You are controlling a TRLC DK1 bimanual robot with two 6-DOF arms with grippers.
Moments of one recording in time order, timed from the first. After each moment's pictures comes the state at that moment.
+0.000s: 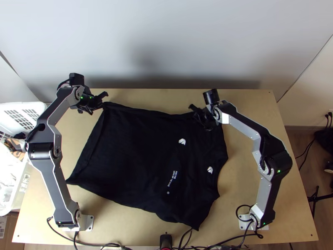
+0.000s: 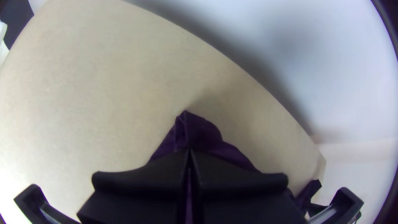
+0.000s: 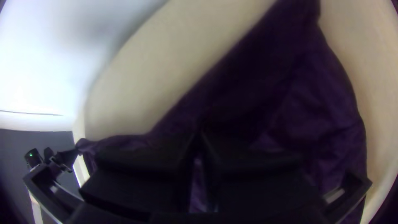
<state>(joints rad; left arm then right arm) 0.08 2.16 1.83 -0.67 0.28 -0.44 0.39 2.03 1.52 -0.42 -0.13 0.92</state>
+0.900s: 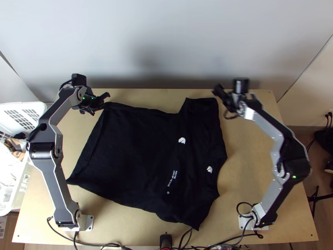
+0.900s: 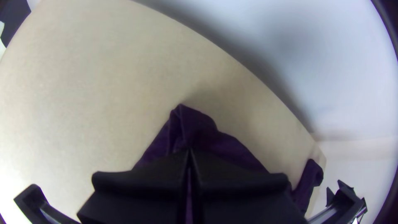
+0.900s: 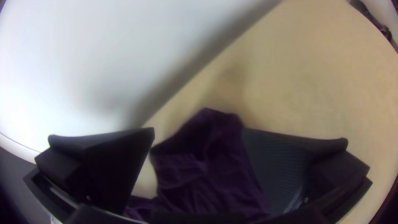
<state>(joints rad) 0.06 2.17 1.82 -0.67 0.29 -0.45 0.16 1.92 1.46 -0.22 -0.08 0.84</state>
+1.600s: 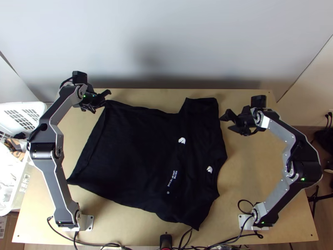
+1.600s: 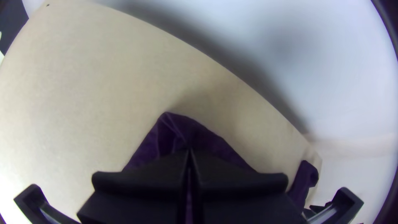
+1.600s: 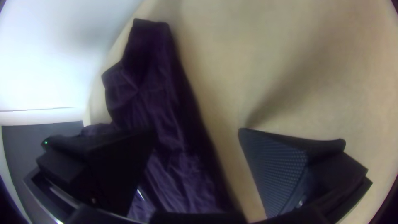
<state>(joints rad) 0.04 2.16 1.85 -0.67 0.29 -0.46 -0.02 1.89 1.26 -0.44 -0.49 0.55</state>
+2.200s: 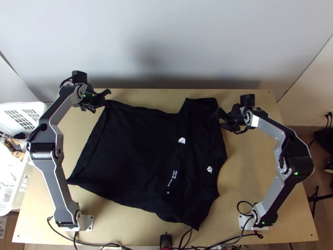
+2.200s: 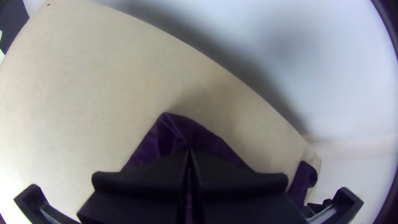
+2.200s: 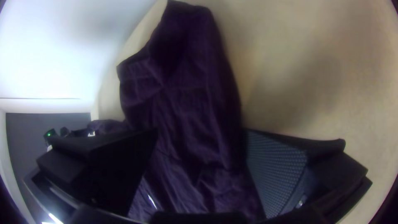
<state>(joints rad) 0.04 2.16 1.86 -0.67 0.29 -0.47 0.07 1.98 1.29 -0.34 -0.51 0.60</state>
